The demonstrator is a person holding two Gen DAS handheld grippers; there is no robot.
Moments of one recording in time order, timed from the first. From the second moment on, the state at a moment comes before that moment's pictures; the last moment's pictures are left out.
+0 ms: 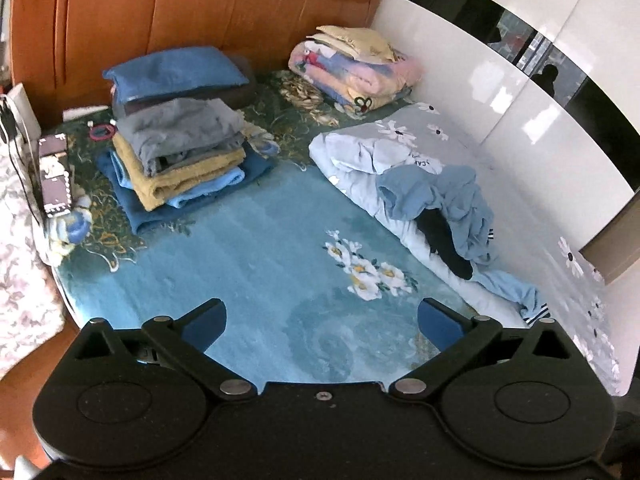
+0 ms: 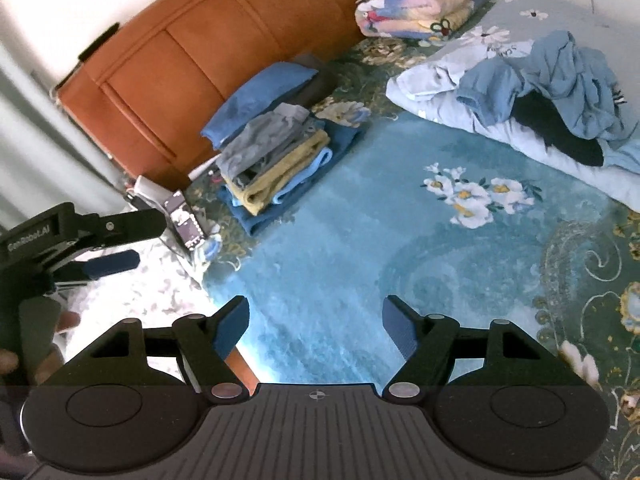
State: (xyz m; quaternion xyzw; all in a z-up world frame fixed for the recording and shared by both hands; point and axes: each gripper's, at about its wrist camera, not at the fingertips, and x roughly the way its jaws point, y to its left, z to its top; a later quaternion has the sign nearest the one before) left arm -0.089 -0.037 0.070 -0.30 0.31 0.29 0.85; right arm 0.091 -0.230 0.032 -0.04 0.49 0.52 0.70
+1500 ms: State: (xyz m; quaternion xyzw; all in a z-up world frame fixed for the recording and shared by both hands) left arm -0.069 -0.153 0.100 -0.24 0.28 0.42 0.83; right arm 0.075 -0.244 0.076 -0.17 0.38 0.54 0.73
